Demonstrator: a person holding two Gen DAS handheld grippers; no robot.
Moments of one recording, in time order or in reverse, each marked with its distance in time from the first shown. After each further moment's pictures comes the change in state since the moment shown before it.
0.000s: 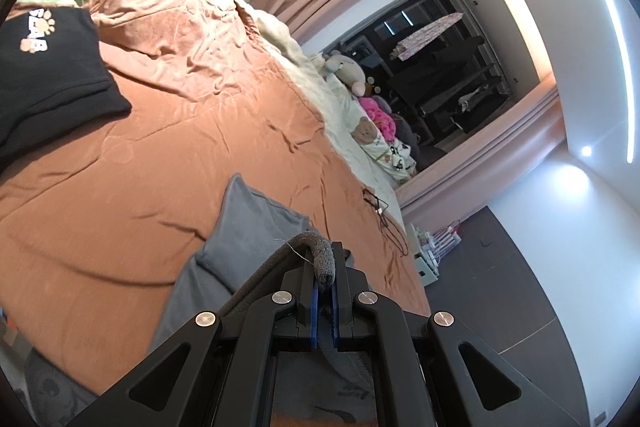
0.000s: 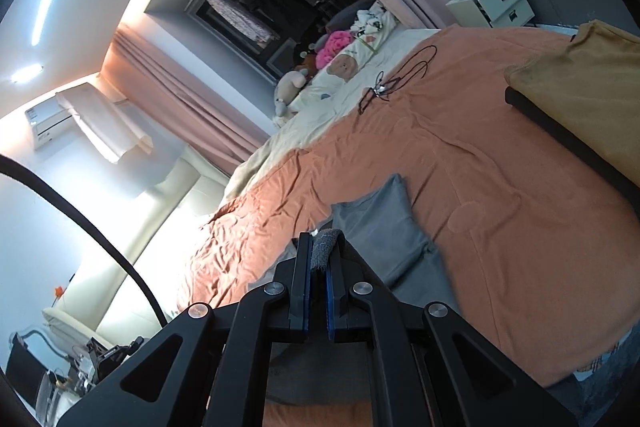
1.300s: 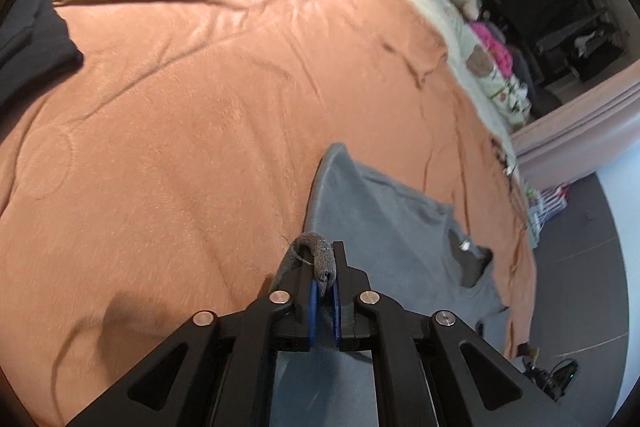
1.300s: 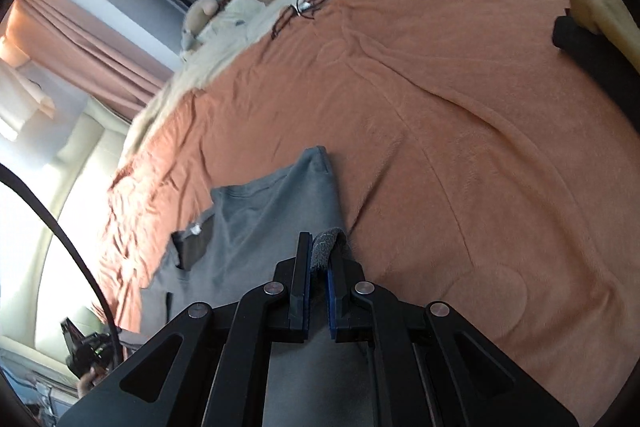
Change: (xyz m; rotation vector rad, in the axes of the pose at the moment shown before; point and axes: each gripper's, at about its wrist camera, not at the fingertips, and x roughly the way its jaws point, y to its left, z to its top) left arm 0.248 0.097 0.049 -0.038 0.319 0.387; right arm 0.199 -0.009 0.085 0.030 0.292 -0.318
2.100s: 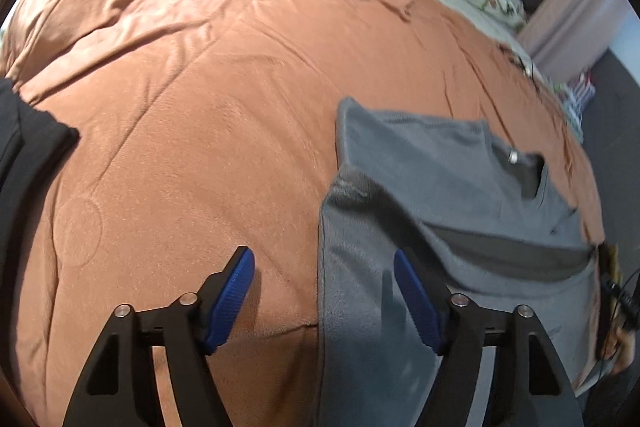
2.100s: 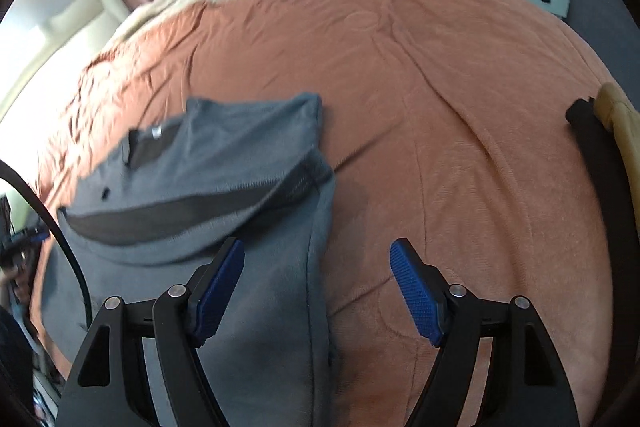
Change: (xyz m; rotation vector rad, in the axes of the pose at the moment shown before) left arm 0.008 -0.013 -0.018 0.389 0.085 0.184; right arm -0.014 0.039 -0.014 -0.410 0.132 -0.175
